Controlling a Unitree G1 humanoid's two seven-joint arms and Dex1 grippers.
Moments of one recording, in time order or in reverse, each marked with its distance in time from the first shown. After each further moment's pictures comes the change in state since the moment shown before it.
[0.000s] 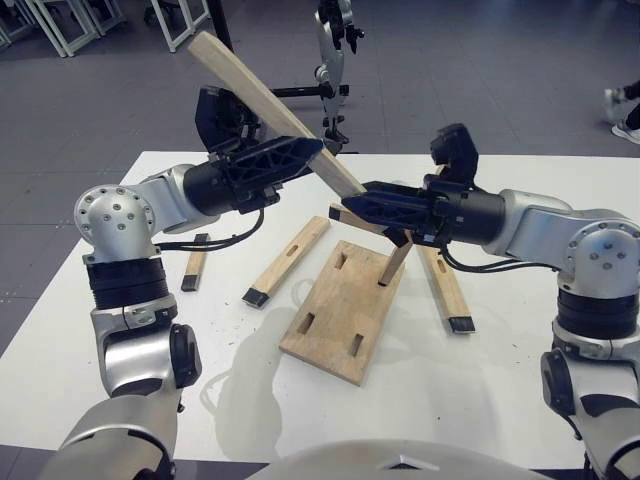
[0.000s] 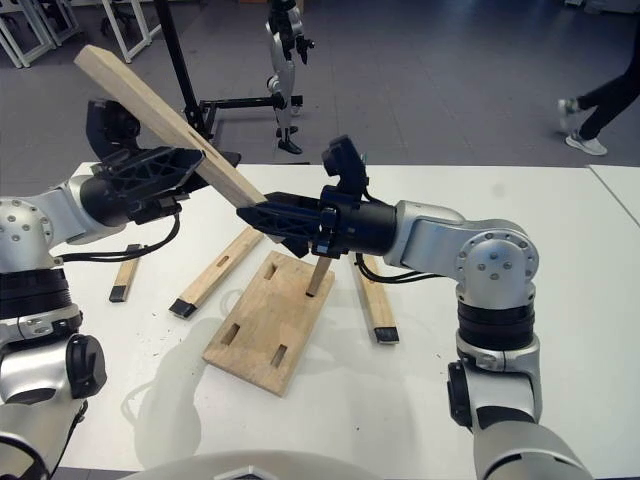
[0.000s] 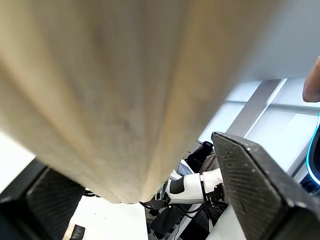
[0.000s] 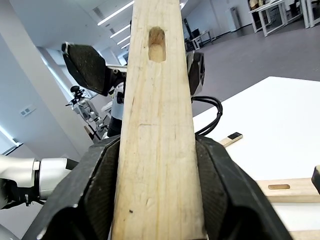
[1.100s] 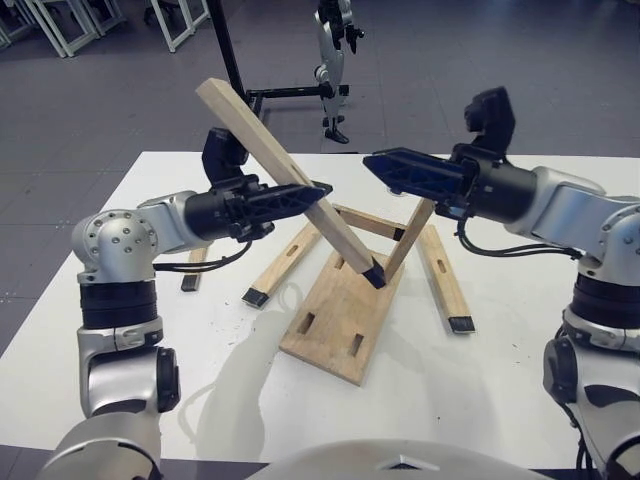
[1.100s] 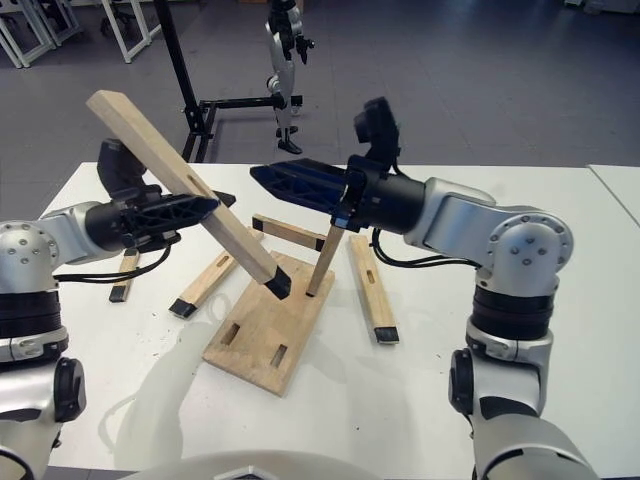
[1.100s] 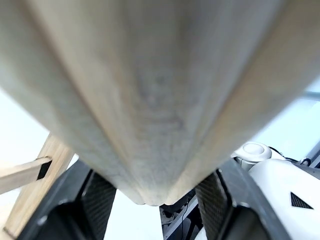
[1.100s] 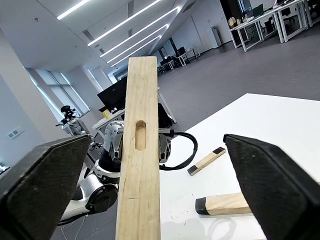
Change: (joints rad) left arm 0.130 0.129 -0.086 -0.057 0.091 -0.109 -0.147; right arm -0.041 -0.033 -0.159 0.015 0.182 0.044 -0.169
